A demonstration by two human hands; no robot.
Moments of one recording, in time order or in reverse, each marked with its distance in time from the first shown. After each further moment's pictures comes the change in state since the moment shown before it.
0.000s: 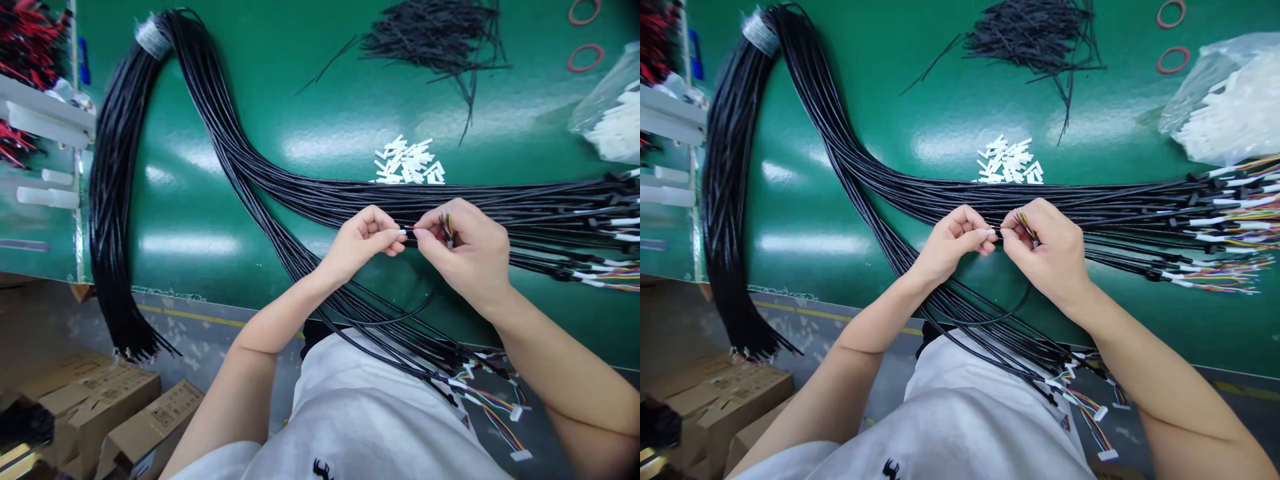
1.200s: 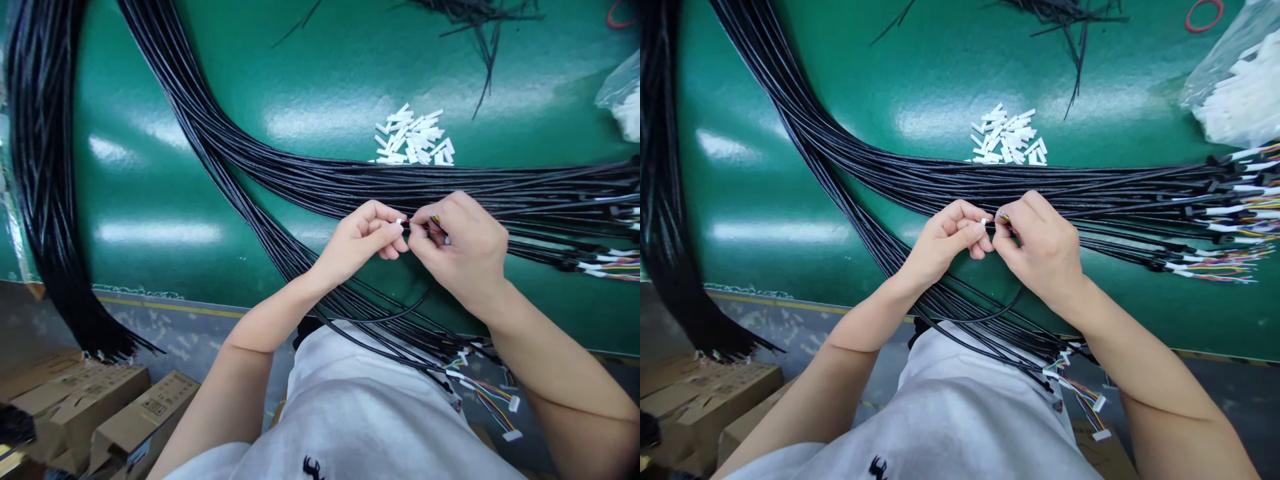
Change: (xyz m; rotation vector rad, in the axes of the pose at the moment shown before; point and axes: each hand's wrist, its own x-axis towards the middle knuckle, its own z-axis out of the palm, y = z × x) left_hand -0.005 -0.005 -0.001 -0.088 -0.045 -0.077; right_hand -0.006 0.010 0.016 -0.313 0.064 -0.281
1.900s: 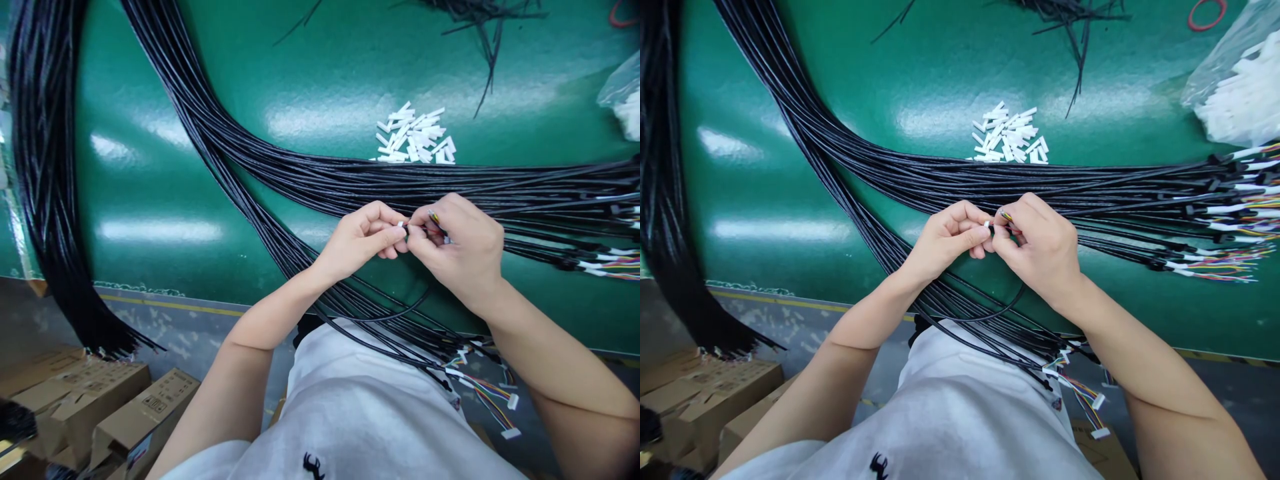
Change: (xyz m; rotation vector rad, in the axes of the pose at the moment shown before) left_hand 0.001 -0.001 -0.002 0.042 -0.032 -0.008; right_hand 0.000 -0.002 -0.001 0.123 -0.038 0.061
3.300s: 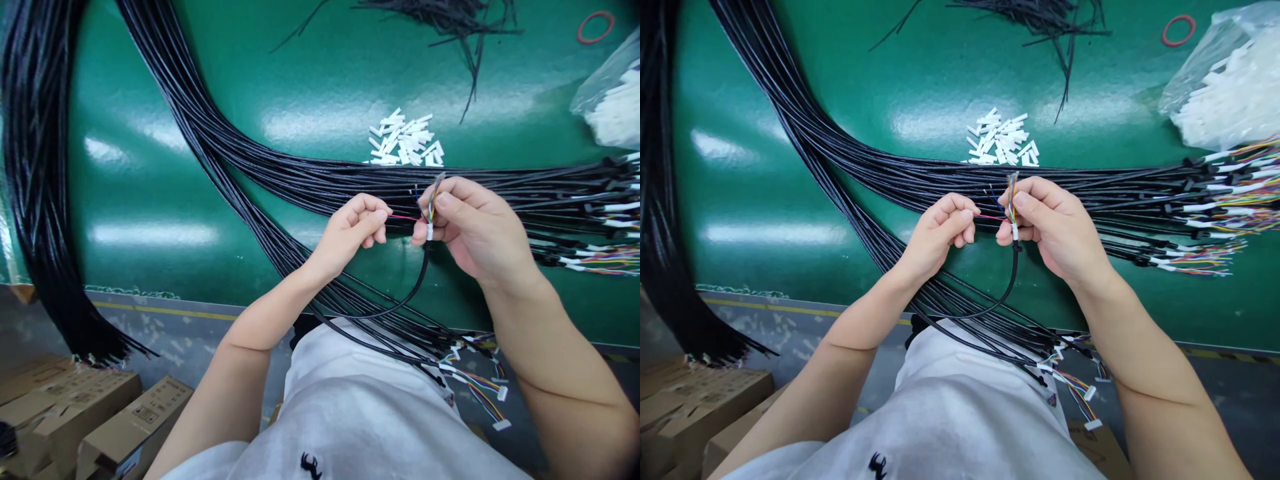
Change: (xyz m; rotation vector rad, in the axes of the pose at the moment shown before) left_hand 0.003 0.004 0.000 0.020 0.137 0.089; right_hand 0.015 0.017 -0.017 1.038 -0.144 0.782
